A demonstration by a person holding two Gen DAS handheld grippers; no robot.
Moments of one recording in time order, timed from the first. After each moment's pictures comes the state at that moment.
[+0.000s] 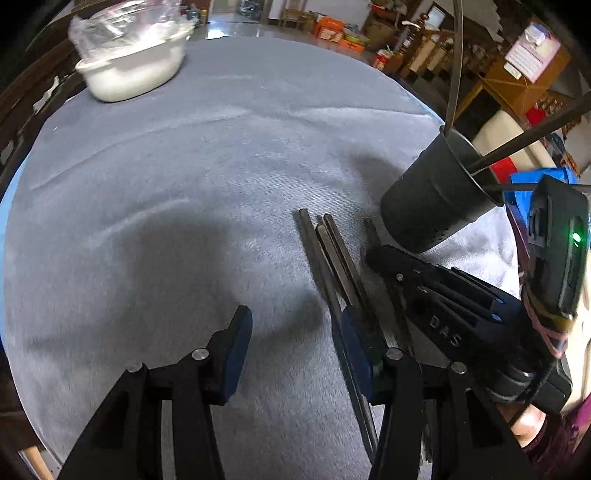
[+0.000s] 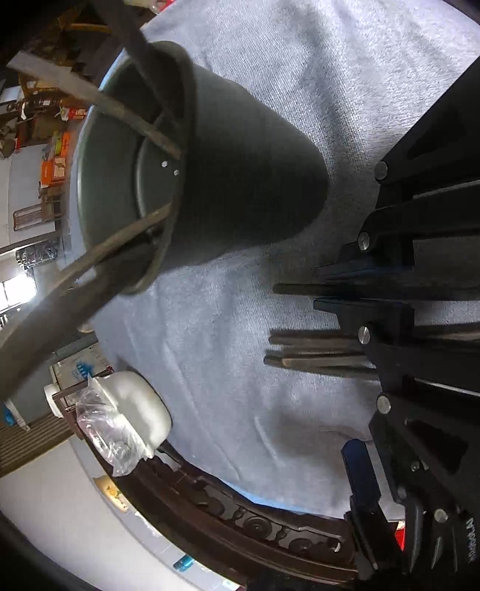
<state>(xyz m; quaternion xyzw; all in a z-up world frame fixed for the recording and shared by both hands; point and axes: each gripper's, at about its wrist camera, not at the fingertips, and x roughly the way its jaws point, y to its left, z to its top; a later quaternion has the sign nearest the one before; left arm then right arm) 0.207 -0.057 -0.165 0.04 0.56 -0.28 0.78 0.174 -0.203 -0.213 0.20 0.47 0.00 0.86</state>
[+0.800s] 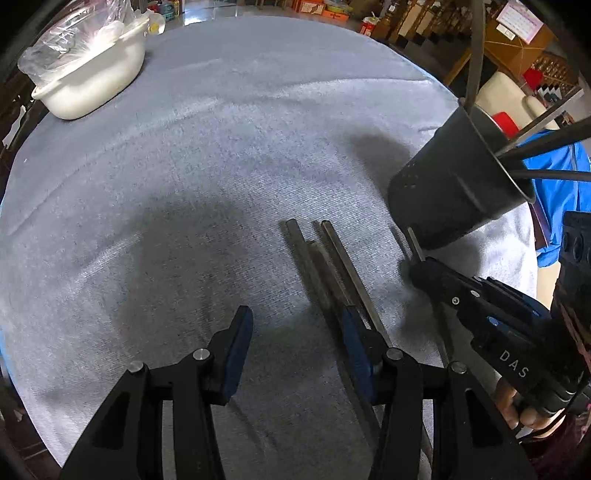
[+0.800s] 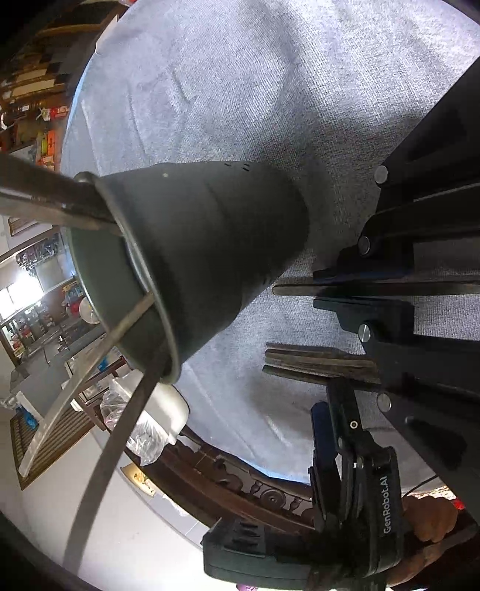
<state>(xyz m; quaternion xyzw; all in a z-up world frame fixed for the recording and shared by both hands) 0.233 -0.089 -0.180 0.10 0.59 -0.28 0.75 0.145 -0.238 -0.220 0.27 0.45 0.04 0.85</state>
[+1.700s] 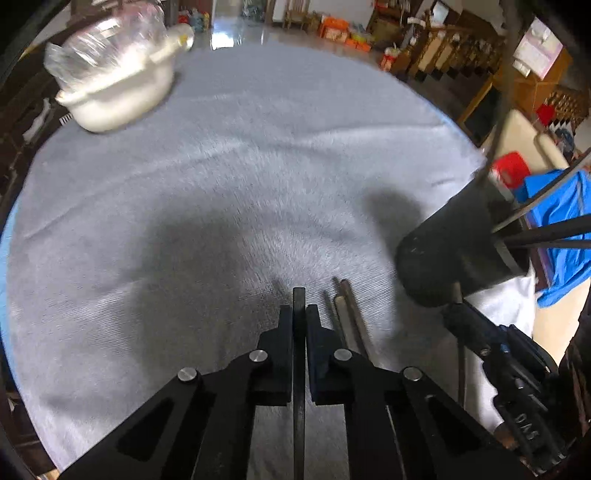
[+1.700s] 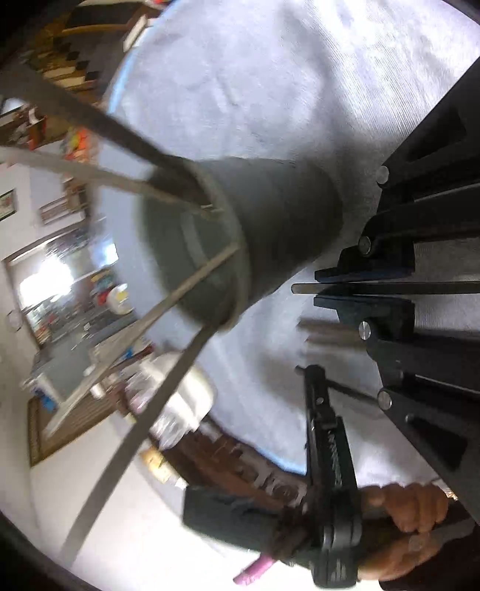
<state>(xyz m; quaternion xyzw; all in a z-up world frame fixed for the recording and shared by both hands) 0.236 -0.086 -0.149 0.05 0.54 -0.25 0.80 0.126 -0.243 -0.178 0.25 0.37 0.05 0.90</state>
